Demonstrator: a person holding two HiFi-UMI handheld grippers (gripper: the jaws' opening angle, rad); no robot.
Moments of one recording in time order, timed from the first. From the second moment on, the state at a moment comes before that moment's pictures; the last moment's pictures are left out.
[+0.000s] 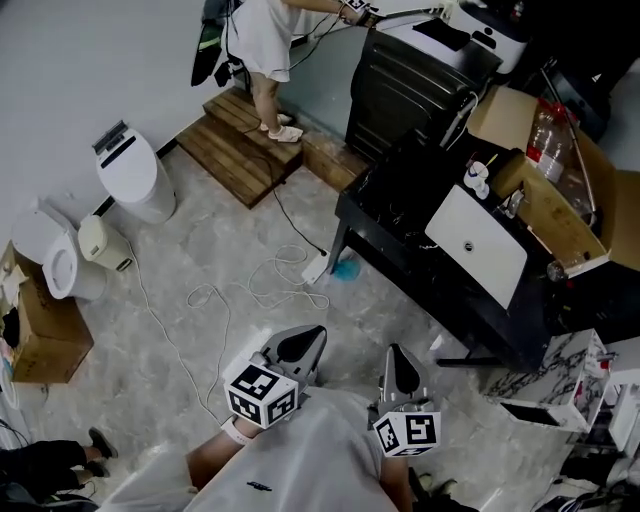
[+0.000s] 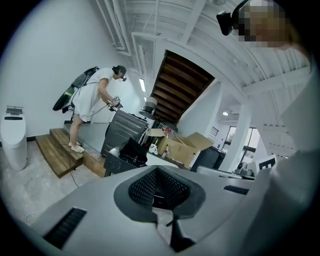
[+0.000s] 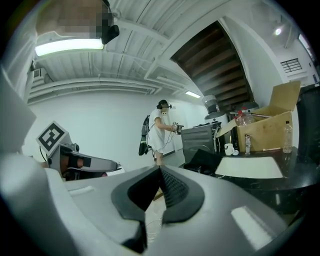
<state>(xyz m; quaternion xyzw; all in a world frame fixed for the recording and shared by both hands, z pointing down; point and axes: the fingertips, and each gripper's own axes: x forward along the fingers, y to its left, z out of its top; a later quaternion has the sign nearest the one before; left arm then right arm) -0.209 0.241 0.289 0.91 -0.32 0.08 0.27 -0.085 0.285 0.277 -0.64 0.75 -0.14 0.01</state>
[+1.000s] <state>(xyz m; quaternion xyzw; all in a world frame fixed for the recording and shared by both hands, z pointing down) -0.157 0.110 0.332 0.89 -0.33 0.15 0.28 -0.039 0.136 0.331 -0.62 0.76 -0.20 0.01</state>
